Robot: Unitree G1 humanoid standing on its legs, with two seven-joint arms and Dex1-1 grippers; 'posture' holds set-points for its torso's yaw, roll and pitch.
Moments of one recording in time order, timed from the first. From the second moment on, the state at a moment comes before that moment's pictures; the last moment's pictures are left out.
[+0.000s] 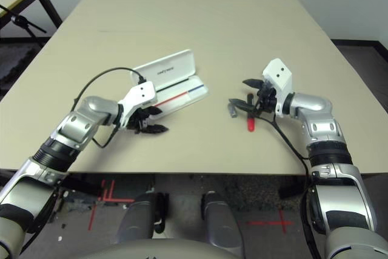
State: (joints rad) left arm -0.62 0.55 -0.40 0.14 -0.09 0.60 -1.03; right arm -0.55 -0.61 -0.03 0.55 0.17 0.05 1.04
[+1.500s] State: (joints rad) left arm -0.46 0.79 -0.38 -0.07 -0.08 0.31 -1.29; right arm -0.48 -0.66 0.01 0.39 0.22 0.16 1.20
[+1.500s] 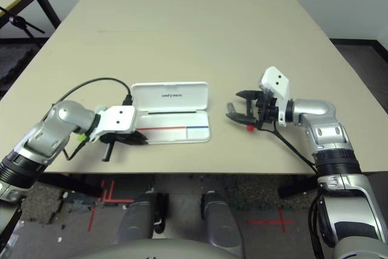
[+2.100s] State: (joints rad) left arm -0.45 0.79 -0.37 -0.08 -0.05 0.29 -1.29; right arm -0.49 -0.64 0.02 0.43 0.21 0.12 1.18
